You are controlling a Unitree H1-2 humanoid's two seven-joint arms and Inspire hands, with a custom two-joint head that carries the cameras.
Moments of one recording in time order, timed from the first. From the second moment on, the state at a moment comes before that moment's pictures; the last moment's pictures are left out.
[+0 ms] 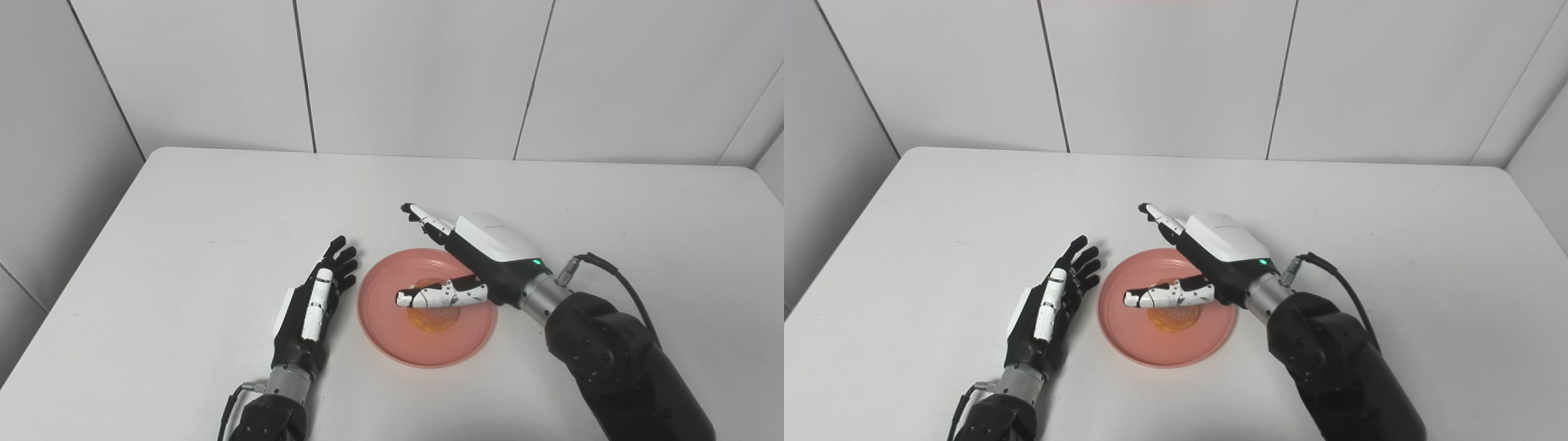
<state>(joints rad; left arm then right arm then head) -0.05 -0.06 -0.04 -0.09 -0.08 0.10 -0.05 -0.46 -0.24 0.37 -0.30 -0.66 0.27 0.51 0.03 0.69</state>
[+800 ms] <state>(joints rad) -0.05 -0.05 -0.04 -0.09 -0.11 0.10 -0.05 -0.17 -0.14 0.15 -0.34 -0.40 0.25 0.27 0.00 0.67</state>
